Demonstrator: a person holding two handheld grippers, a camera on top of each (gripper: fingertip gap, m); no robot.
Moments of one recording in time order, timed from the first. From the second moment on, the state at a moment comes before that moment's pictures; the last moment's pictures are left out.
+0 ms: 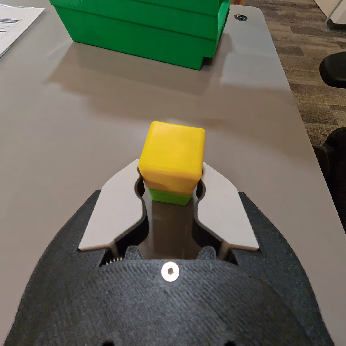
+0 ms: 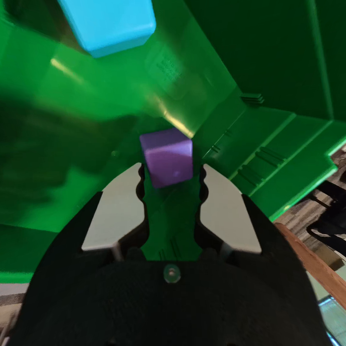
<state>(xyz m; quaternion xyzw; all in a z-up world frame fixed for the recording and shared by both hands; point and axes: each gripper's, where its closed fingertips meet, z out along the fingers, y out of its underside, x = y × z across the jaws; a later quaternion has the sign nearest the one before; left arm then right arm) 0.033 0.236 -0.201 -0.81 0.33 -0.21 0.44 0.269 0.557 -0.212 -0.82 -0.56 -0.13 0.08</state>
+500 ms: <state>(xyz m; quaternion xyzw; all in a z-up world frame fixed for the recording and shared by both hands) 0.033 0.234 -0.200 -0.82 0.32 -0.21 0.43 0.062 0.266 -0.054 -0.49 -0.55 0.48 0.47</state>
